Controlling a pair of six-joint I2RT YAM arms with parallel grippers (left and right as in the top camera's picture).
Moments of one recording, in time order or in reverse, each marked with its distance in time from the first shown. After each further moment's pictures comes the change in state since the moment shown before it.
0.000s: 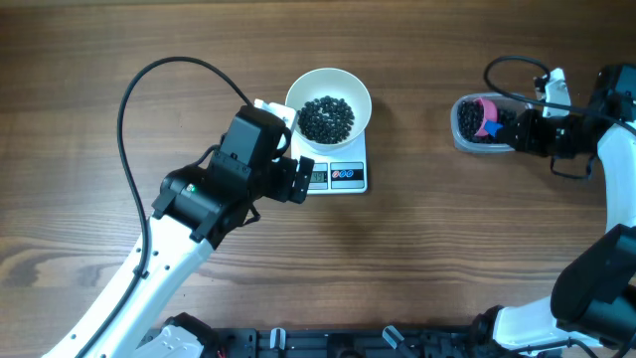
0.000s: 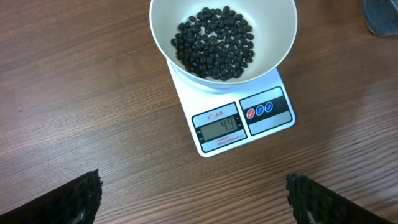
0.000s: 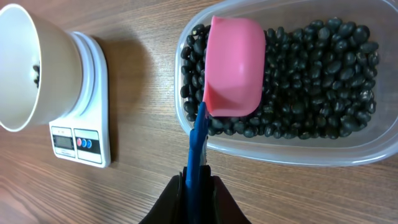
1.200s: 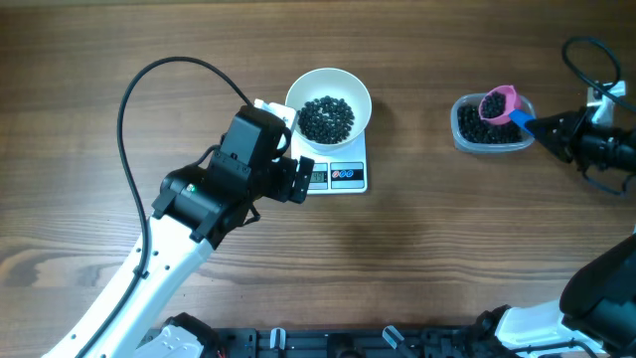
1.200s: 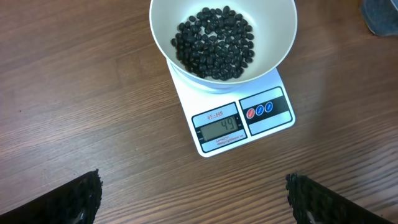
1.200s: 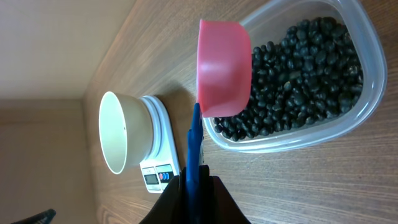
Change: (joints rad) left arm 0.000 0.000 0.000 0.000 0.000 0.000; right arm -0.212 0.000 0.000 -0.018 -0.306 0.224
